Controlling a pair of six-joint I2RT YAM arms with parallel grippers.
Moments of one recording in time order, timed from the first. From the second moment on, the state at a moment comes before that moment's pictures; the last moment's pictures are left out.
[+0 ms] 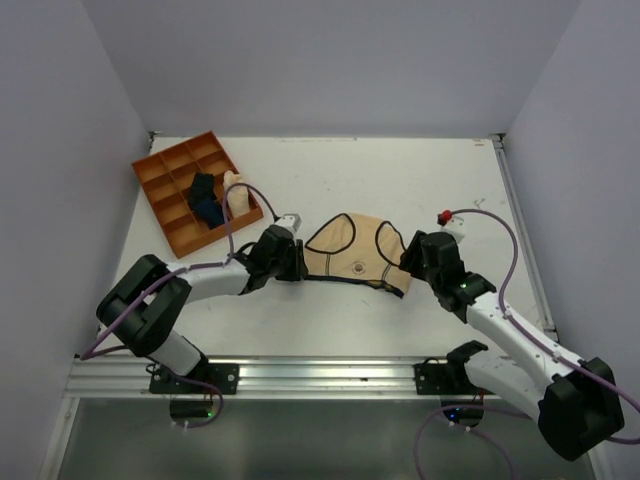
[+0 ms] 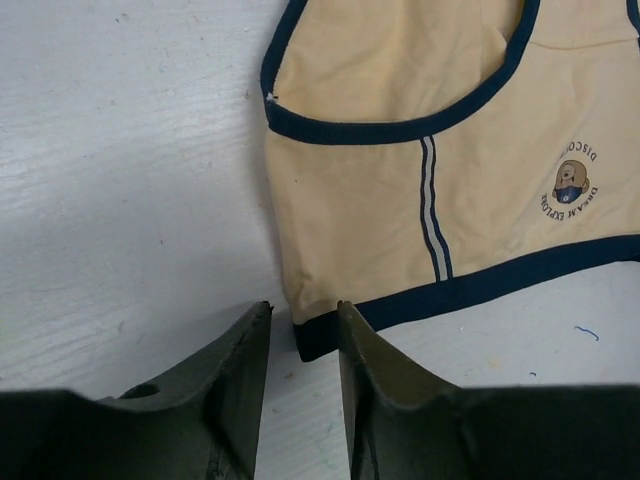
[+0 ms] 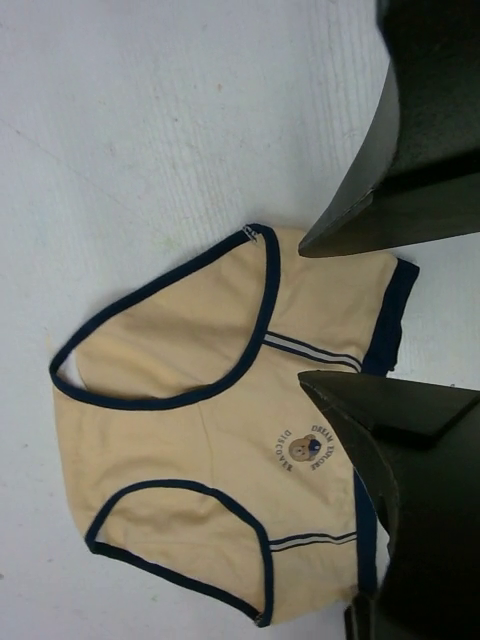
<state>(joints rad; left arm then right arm) -0.66 1.56 0.66 0.11 -0.01 -0.55 0.45 0.95 0.50 -0.22 0.31 0.66</state>
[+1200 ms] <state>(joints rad) -0.79 1.55 0.84 0.08 -0.06 -0.42 0.34 1.23 0.55 -0.26 0.36 0.86</state>
